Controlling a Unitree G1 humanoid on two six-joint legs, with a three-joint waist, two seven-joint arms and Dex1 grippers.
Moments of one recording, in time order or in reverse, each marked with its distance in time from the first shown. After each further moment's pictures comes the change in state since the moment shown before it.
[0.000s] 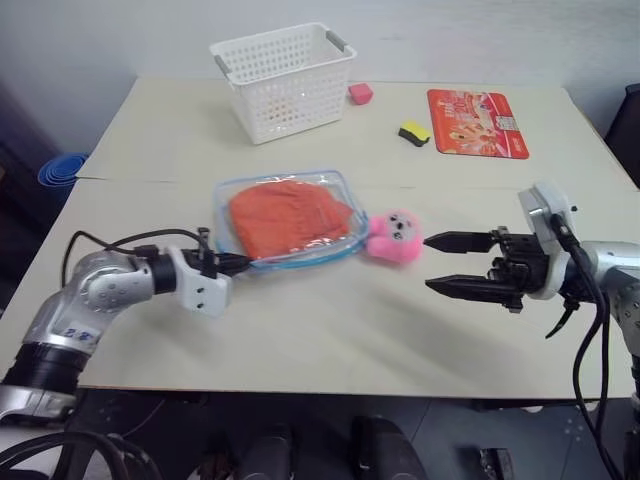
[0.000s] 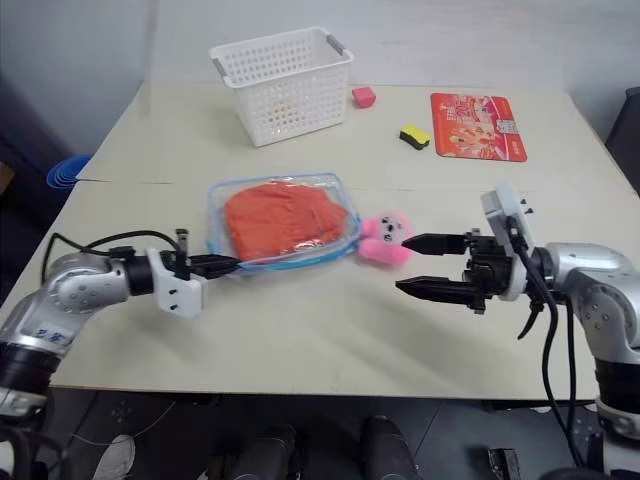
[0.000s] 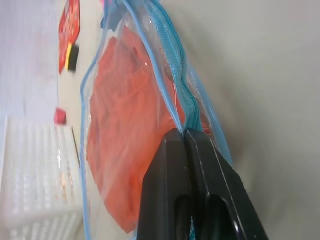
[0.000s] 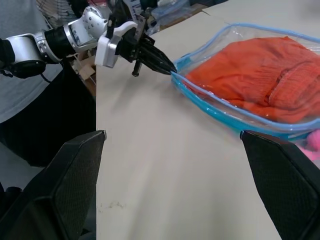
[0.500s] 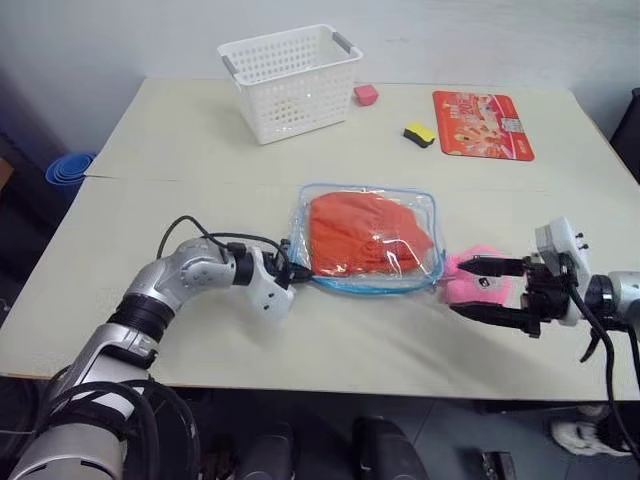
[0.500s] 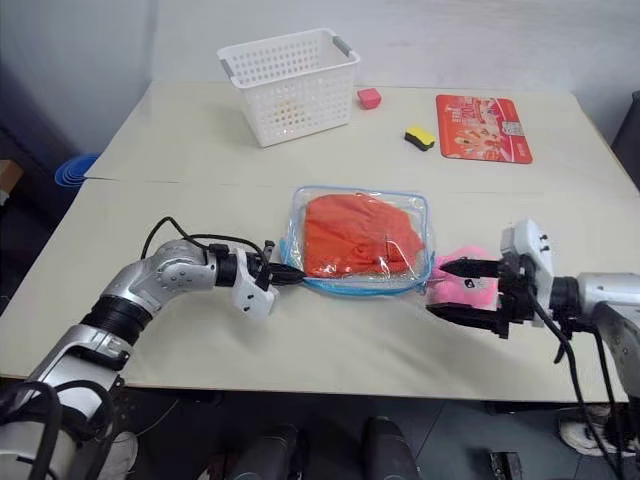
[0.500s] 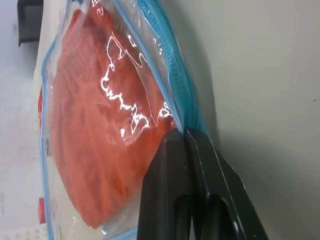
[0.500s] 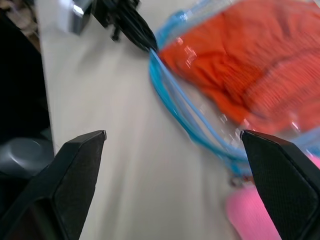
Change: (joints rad) left arm -0.301 -0.267 -0.230 0.411 0.238 -0.154 0.094; right arm 0.257 -0.095 -0.086 0.025 -0.183 -0.200 -0.016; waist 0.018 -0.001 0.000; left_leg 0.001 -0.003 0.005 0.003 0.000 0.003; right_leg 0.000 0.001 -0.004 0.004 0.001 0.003
